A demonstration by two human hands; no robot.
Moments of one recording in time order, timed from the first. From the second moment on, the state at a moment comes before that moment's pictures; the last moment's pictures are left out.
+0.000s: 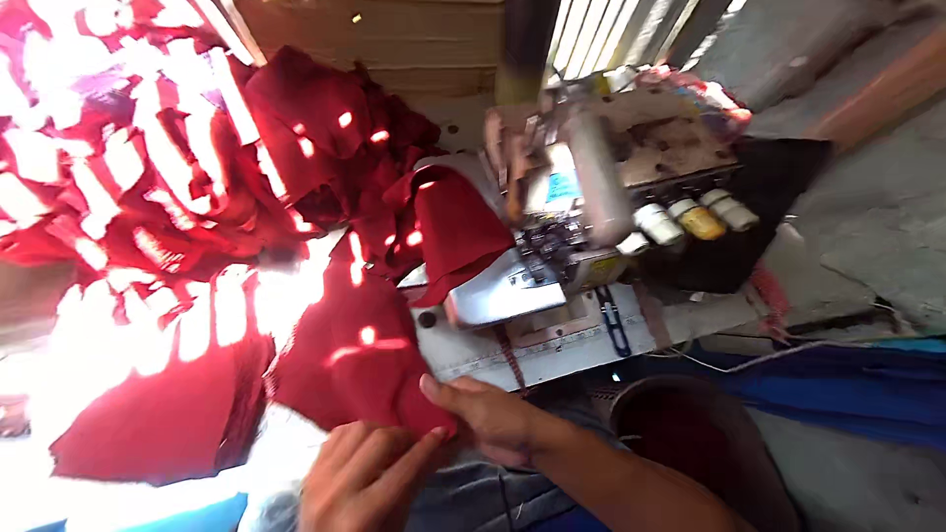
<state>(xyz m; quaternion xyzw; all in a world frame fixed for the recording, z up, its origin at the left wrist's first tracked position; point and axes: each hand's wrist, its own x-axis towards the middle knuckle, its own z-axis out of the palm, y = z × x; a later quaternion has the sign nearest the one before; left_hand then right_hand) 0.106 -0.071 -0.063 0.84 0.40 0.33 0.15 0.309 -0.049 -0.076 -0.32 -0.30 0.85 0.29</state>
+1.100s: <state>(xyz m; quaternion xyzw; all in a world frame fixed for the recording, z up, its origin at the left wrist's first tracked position) -0.068 0.115 -0.052 0.70 0.66 0.23 0.16 0.401 -0.082 -0.096 -0.38 -0.60 0.60 0.36</state>
